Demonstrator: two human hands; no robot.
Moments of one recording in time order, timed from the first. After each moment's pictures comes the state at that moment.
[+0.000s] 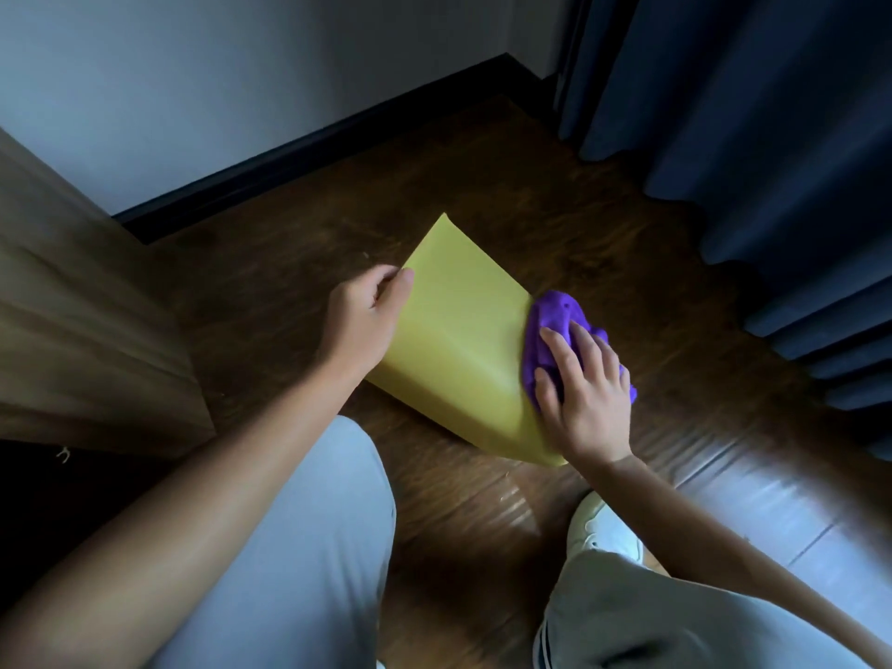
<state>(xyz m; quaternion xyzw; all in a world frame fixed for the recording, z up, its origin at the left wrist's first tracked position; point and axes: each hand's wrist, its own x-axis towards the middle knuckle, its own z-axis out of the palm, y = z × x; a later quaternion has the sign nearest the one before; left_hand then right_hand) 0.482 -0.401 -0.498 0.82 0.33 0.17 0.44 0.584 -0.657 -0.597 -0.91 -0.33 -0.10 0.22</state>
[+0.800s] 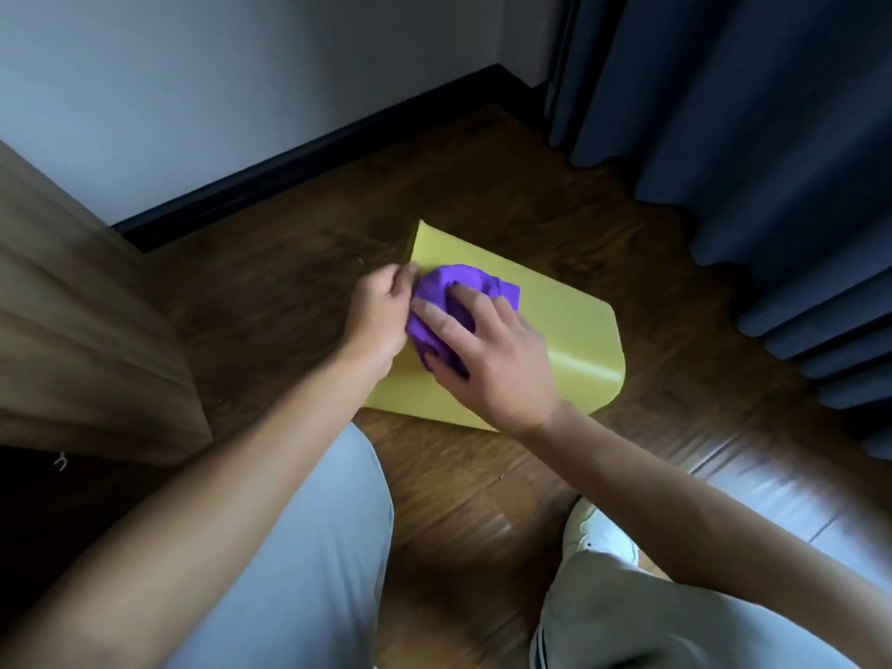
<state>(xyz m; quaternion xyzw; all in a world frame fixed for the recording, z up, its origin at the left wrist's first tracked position) 0.514 -0.422 -0.501 0.71 0.38 0.17 0.57 0.566 -0.579 -0.518 -0.80 -0.53 -0.15 0.24</state>
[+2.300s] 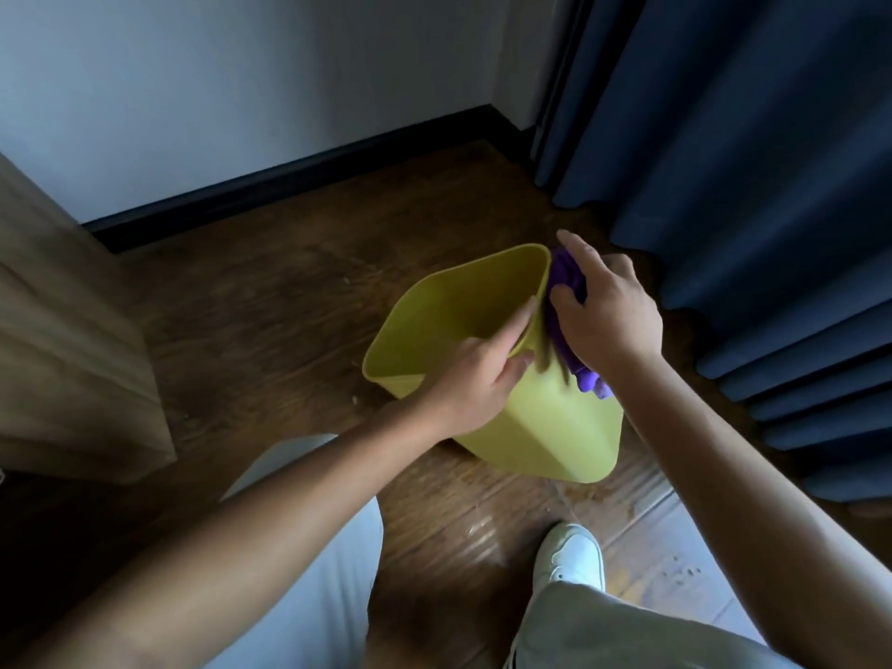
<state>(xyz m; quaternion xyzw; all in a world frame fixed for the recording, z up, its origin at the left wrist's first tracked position) 0.527 -0.483 -0.492 0.87 0.03 0.10 0.48 0.662 -0.605 -0.443 -0.95 -0.24 0.01 0.21</state>
